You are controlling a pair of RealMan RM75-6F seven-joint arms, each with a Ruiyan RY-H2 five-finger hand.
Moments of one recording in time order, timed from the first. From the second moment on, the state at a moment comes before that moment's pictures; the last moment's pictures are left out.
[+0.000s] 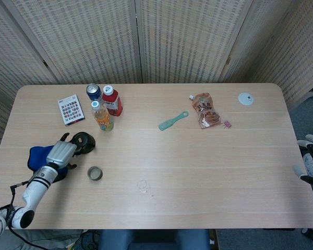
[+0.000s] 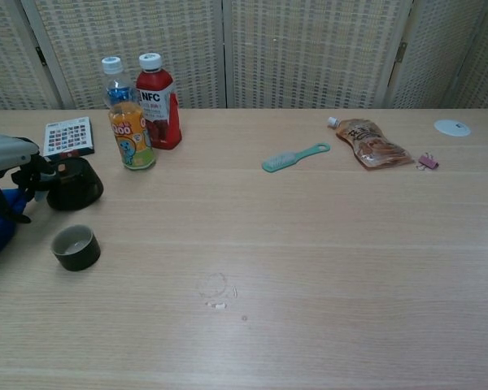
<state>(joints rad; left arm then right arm) -0.66 -1.37 -0.06 -1.27 1.18 0.82 0.26 0.07 -0.98 0.15 -1.73 -1.39 1.54 -0.17</state>
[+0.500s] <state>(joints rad) -0.67 -1.36 -0.05 -1.27 1.15 0.78 0.27 0.08 -0.98 0.16 -1.73 -1.38 1.53 -0.18</state>
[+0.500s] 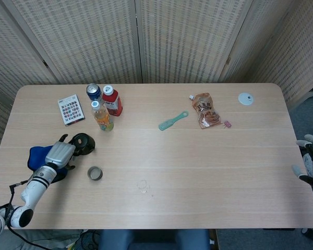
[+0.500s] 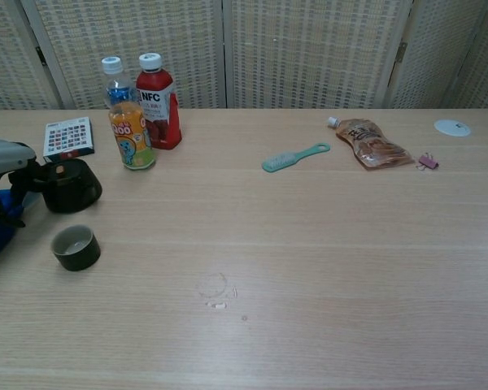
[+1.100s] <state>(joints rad) -0.67 -1.34 -0.09 -1.28 1.17 0.74 0.07 0.08 -0.99 0.16 -1.72 -1.37 1.54 -0.18</state>
